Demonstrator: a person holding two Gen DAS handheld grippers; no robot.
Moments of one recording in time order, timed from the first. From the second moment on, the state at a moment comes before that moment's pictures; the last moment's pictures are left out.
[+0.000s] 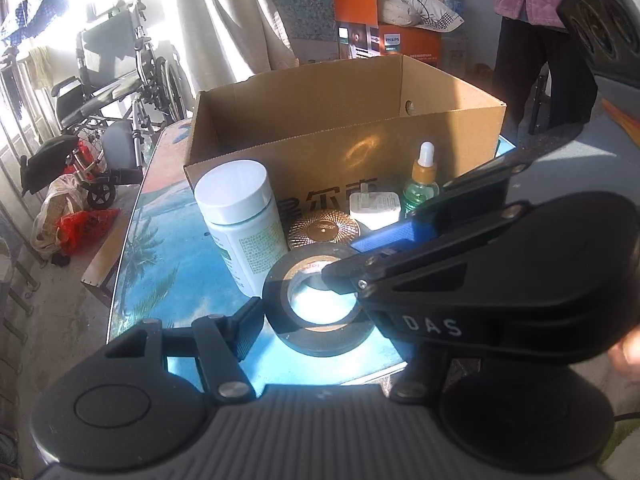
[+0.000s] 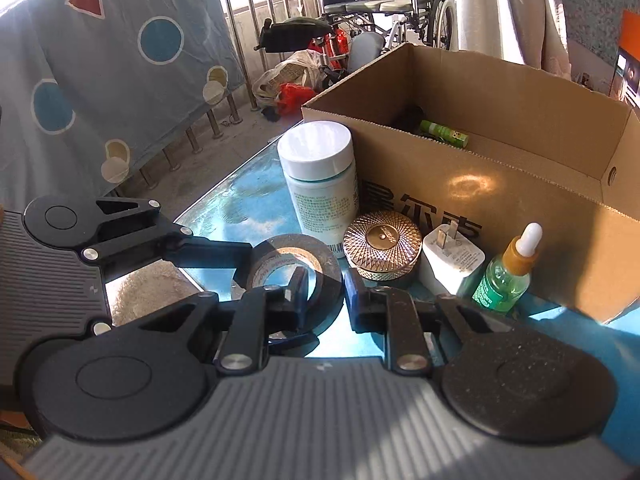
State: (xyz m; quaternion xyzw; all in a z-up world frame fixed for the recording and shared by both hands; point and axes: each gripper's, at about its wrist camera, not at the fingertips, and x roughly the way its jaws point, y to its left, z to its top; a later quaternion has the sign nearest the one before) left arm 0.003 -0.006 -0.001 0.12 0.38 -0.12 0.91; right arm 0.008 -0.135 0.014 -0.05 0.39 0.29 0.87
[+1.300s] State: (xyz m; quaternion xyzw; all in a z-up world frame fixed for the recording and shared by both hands) left arm 0.277 -0.043 0.014 0.11 0.57 -0.20 0.79; right arm 0.286 -0.200 0.028 0.03 0.57 0.29 0.77
